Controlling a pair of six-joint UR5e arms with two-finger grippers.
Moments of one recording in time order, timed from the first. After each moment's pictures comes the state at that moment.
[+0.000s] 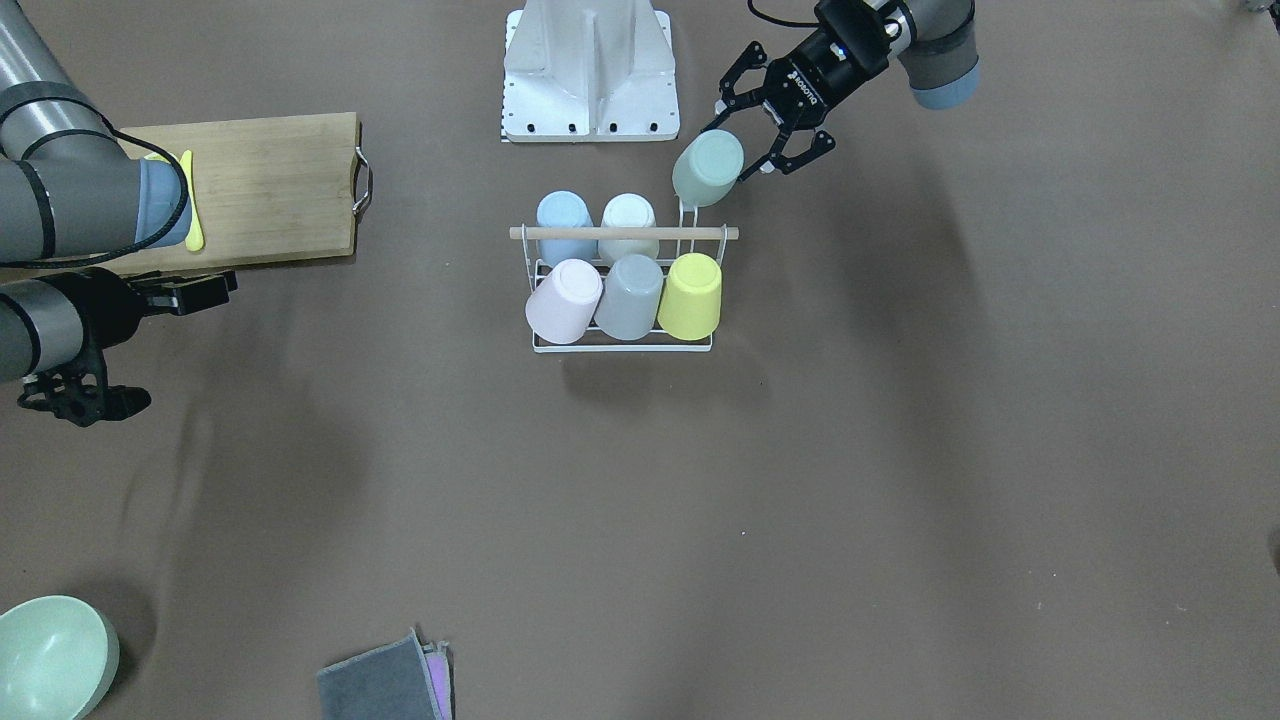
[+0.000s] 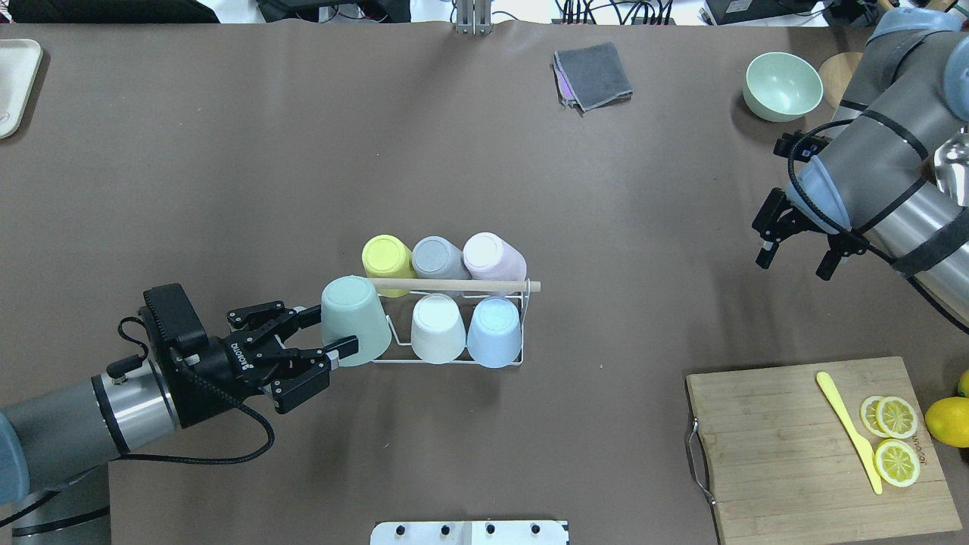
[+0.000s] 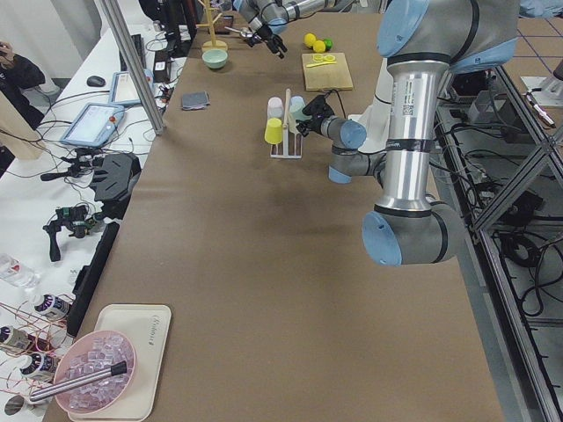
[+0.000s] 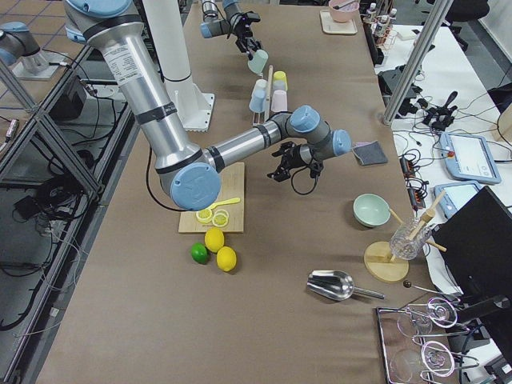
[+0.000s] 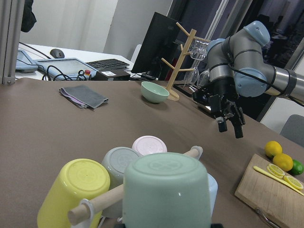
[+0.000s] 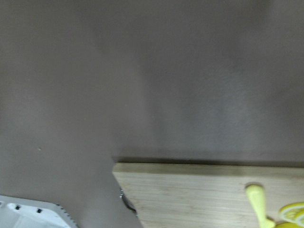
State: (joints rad) left arm -0.26 -1.63 -1.92 -3.01 -1.31 -0.70; right arm 1.06 -1.12 1.54 -2.52 2.64 -0.12
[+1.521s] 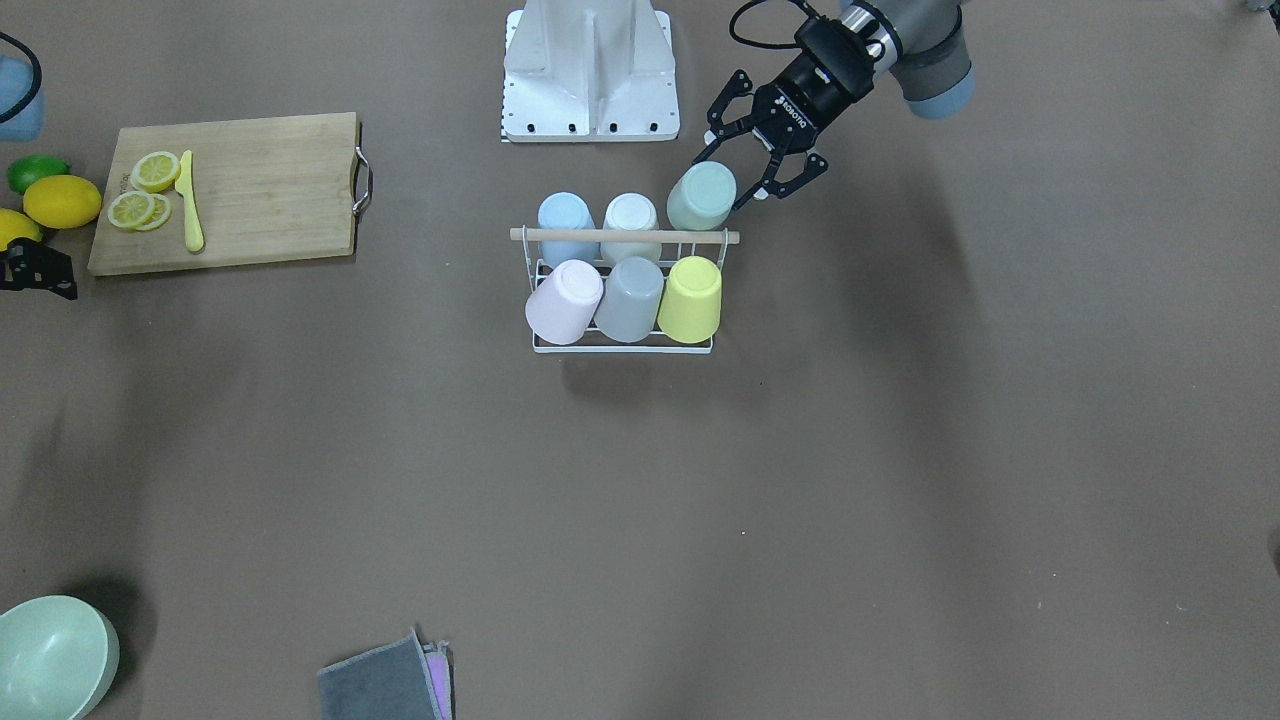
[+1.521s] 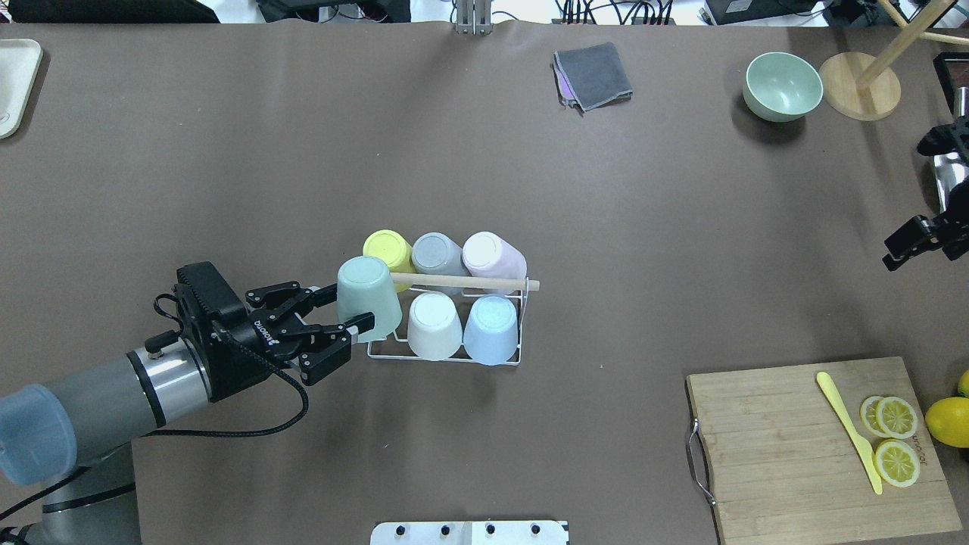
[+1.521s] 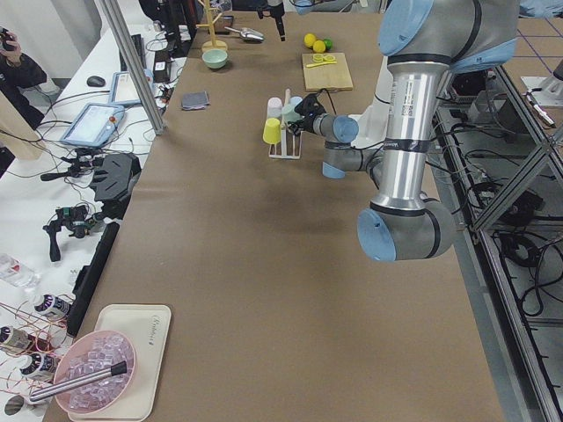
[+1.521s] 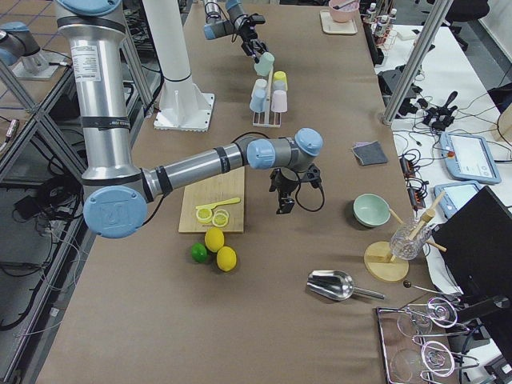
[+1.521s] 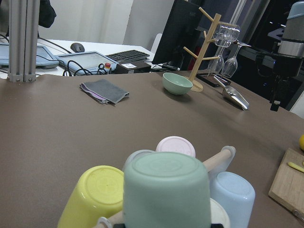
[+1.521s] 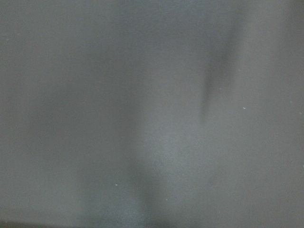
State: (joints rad) left arm -0.30 -1.70 -1.88 -2.91 -1.31 -0.71; right arm 1.17 -1.57 1.81 -1.66 2.30 0.28
